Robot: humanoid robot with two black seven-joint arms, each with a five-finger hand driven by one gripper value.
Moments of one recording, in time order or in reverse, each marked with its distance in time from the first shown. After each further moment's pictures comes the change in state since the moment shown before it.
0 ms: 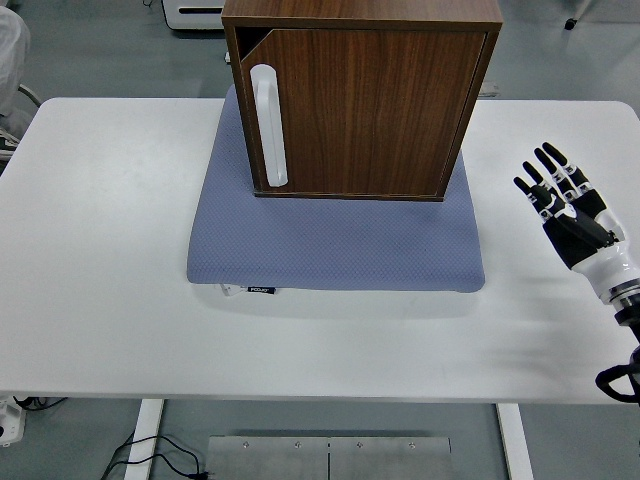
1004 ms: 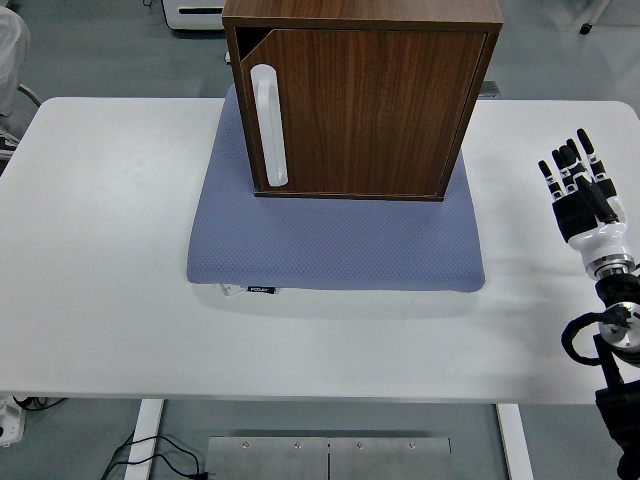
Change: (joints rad) left arm 0.000 0.000 0.000 0.000 0.000 0.000 0.000; right arm 0.159 0.141 0.125 -0.227 0.071 -0.116 0.007
